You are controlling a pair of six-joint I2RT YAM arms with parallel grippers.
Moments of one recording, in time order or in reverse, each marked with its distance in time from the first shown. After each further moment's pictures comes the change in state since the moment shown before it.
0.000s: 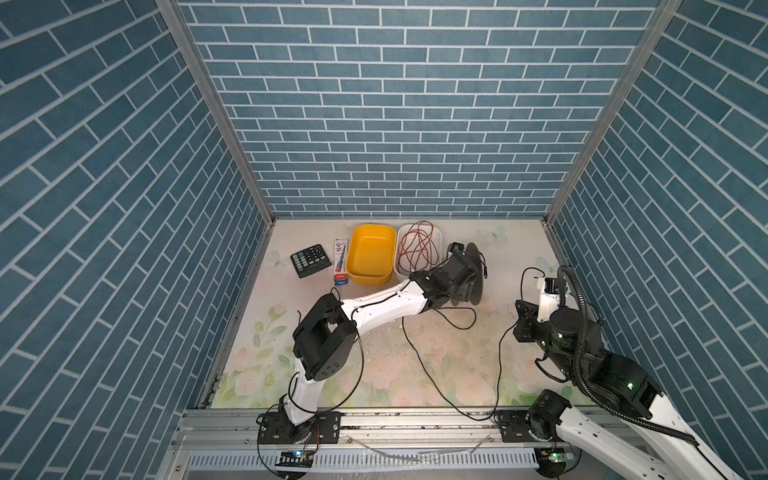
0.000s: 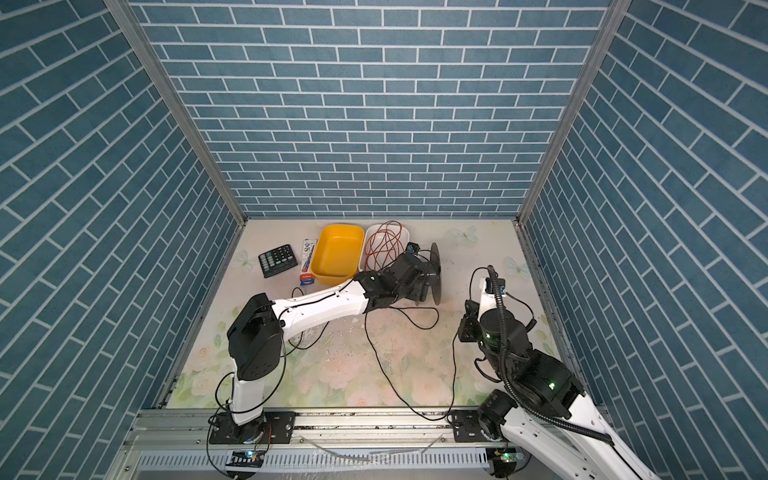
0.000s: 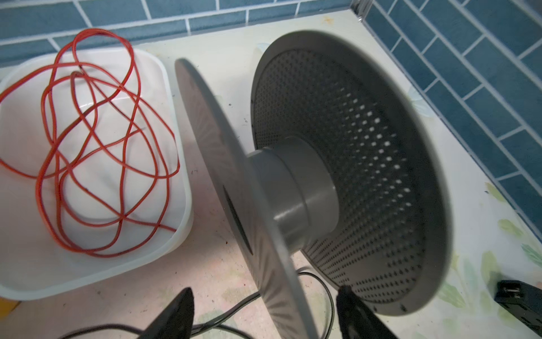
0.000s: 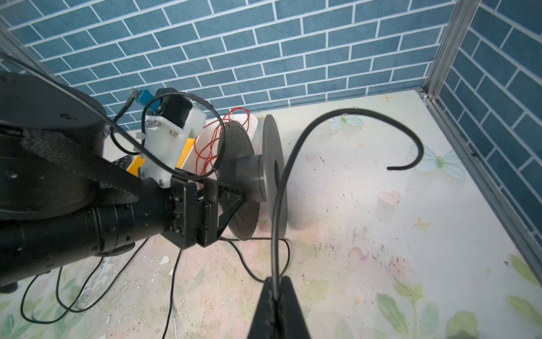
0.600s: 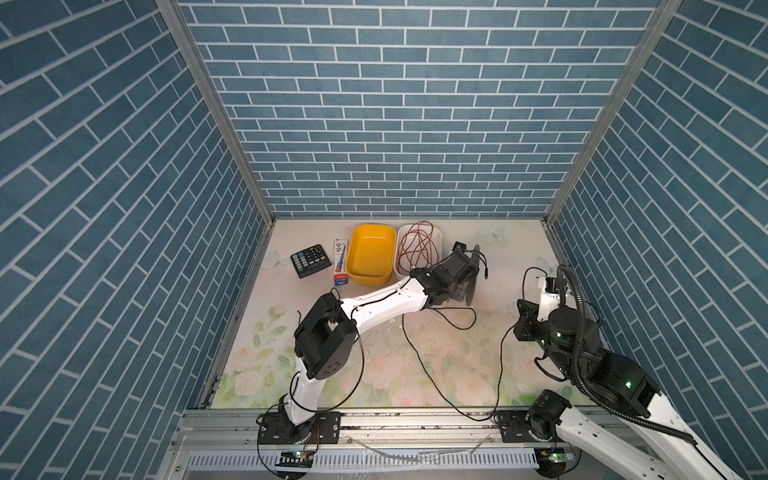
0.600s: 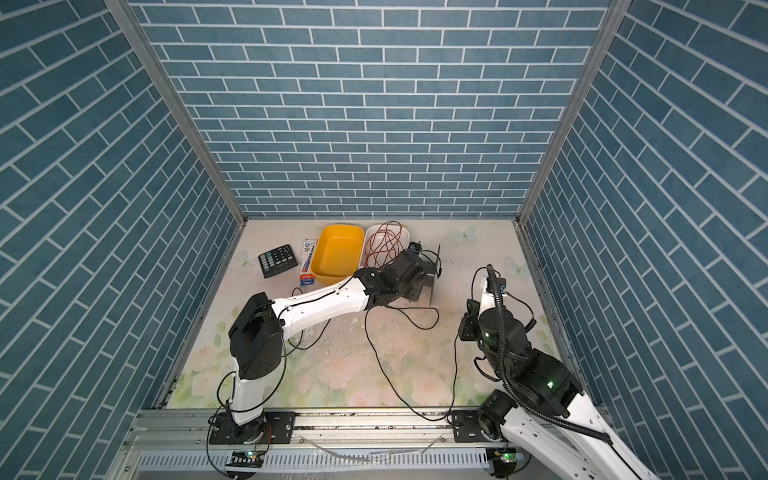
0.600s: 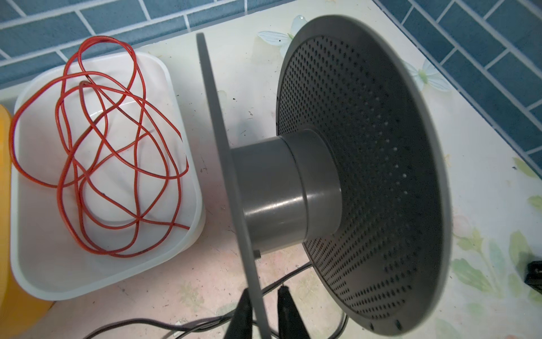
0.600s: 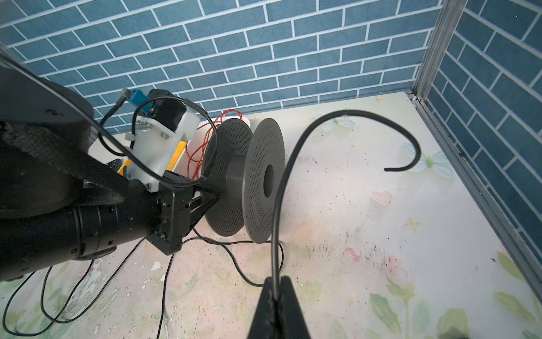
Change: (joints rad) left arm 0.014 0.008 0.045 -0.063 0.007 0.079; right arm -0.008 0.013 0.000 0.006 0.028 -0.001
